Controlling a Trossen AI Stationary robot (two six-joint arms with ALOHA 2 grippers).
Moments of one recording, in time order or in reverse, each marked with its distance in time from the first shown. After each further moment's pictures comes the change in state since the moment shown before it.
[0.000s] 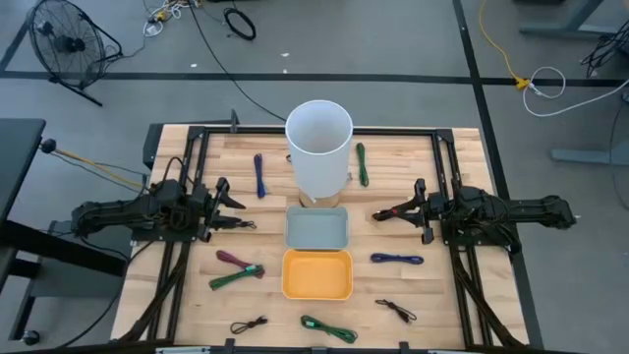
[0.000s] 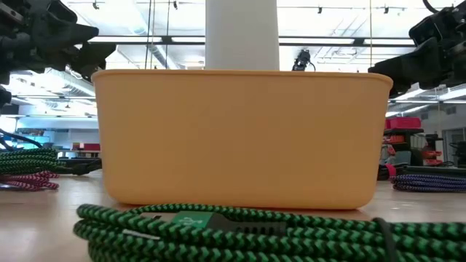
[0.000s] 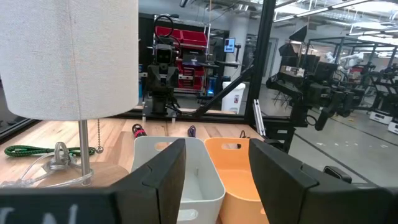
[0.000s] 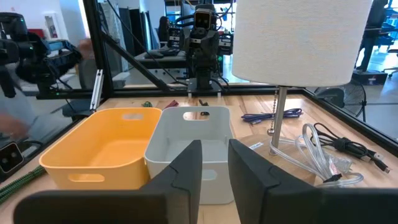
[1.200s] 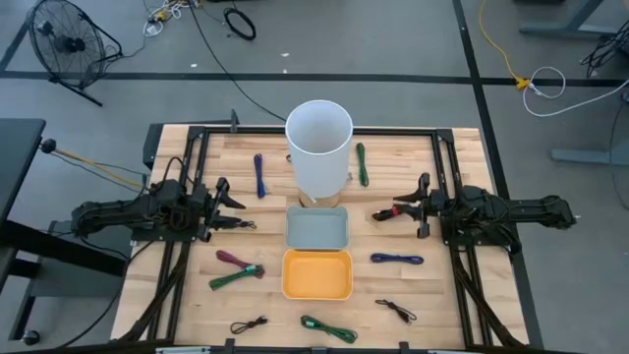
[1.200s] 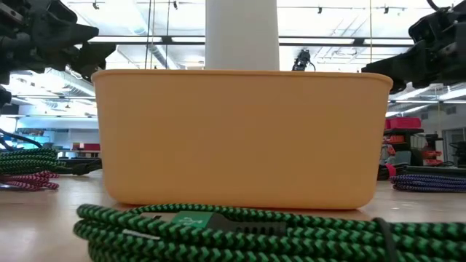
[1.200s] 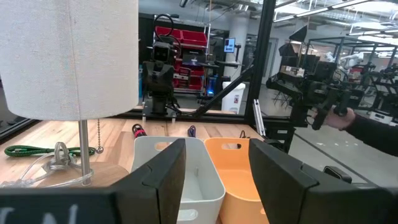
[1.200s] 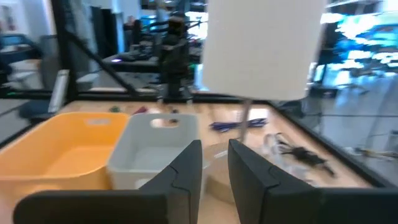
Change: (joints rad) left arm 0.000 0.000 0.000 0.001 0.000 0.000; right arm 0.000 0.000 0.000 0.041 0.150 -0.078
